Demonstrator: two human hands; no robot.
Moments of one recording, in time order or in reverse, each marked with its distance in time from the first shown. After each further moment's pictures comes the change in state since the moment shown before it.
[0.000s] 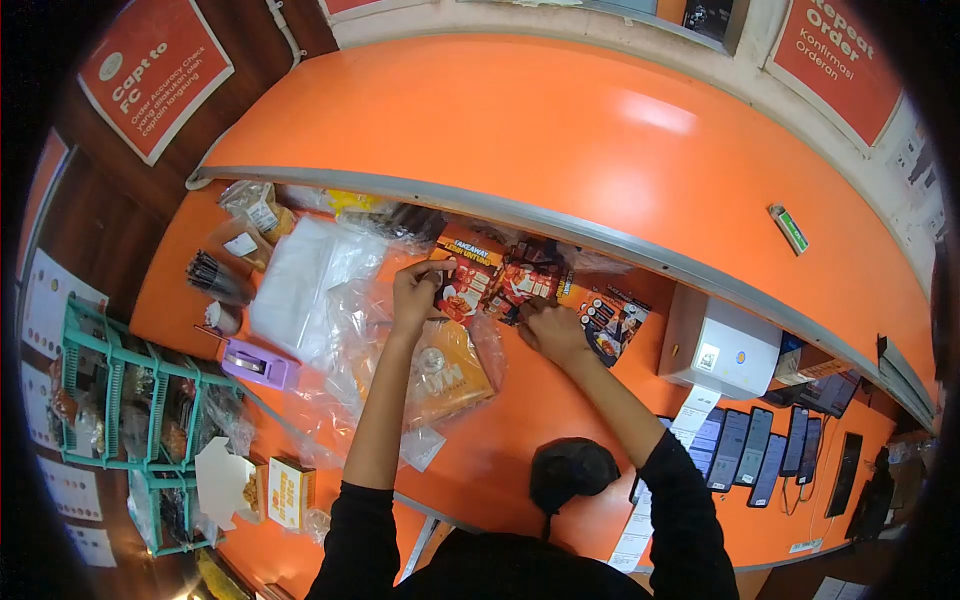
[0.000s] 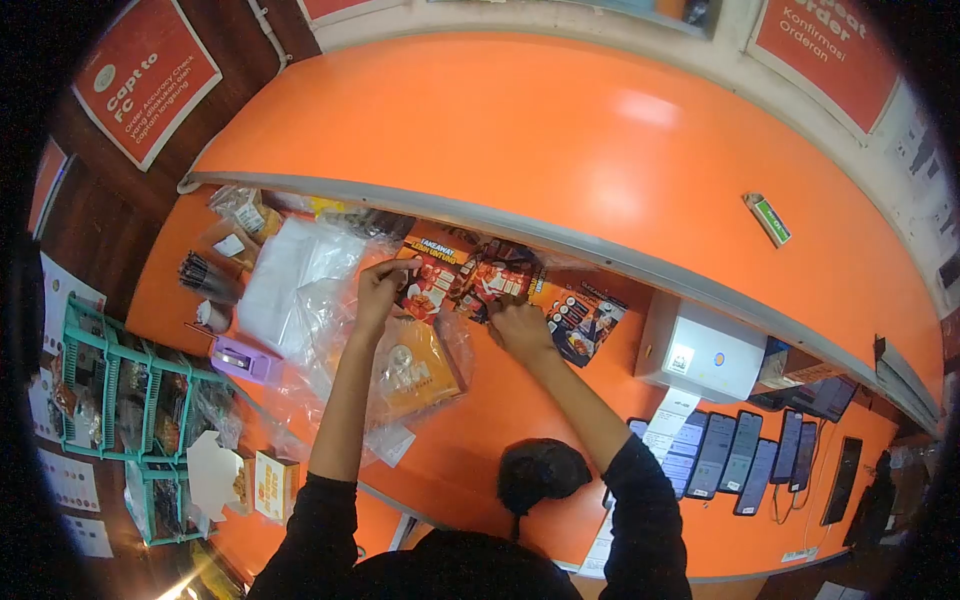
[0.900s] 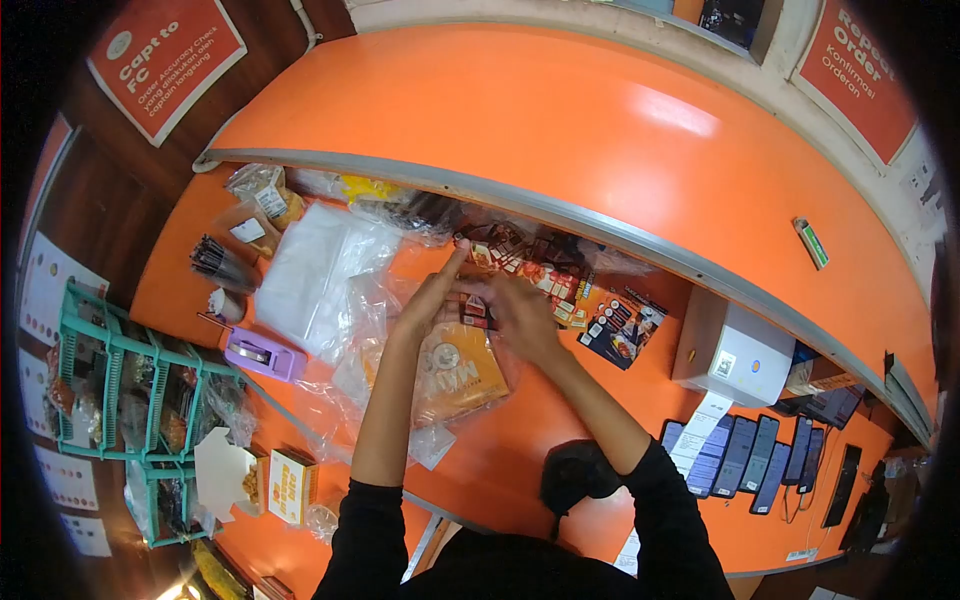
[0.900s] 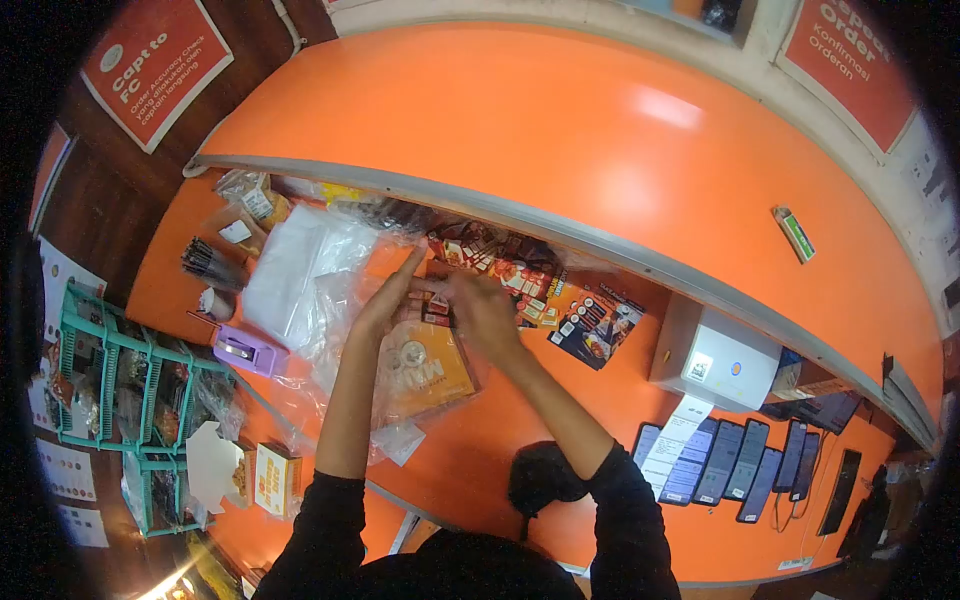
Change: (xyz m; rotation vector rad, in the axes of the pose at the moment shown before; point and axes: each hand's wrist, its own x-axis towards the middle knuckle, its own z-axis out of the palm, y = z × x) left_hand -0.006 0.029 -0.003 -0.200 -0.045 -0.602; right_hand 0.037 -0.069 -0.018 0.563 0.429 -0.156
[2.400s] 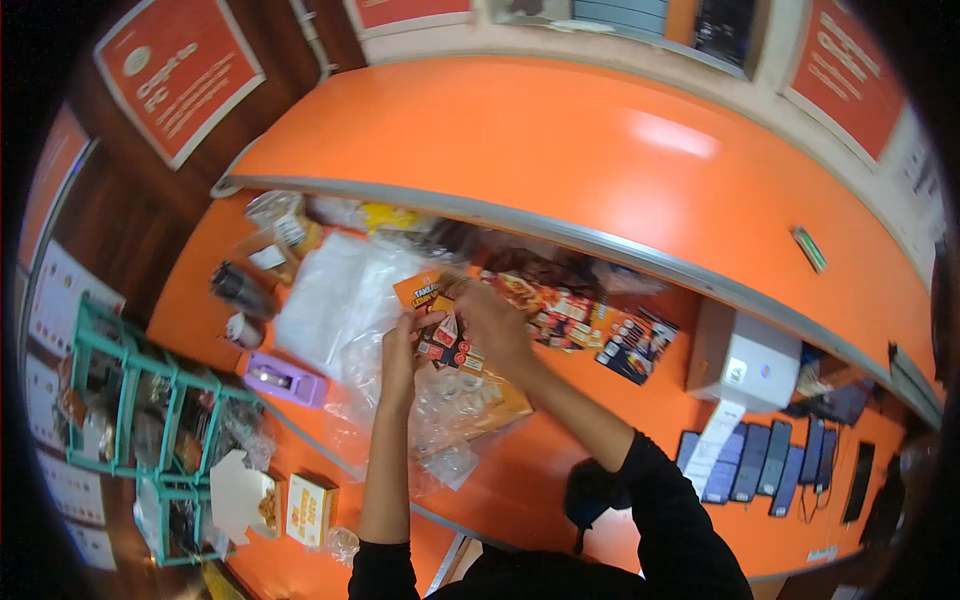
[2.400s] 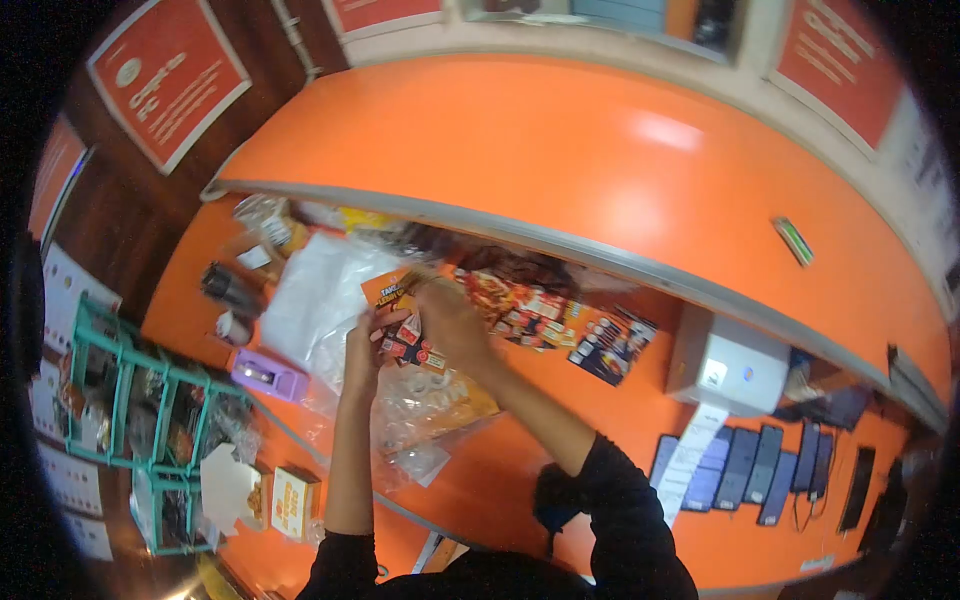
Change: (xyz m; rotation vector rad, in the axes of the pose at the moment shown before) left_hand -0.056 -0.017 -0.056 -0.119 0.171 0.456; right_hand 0.032 -0.040 0.055 0.032 0.107 -0.142
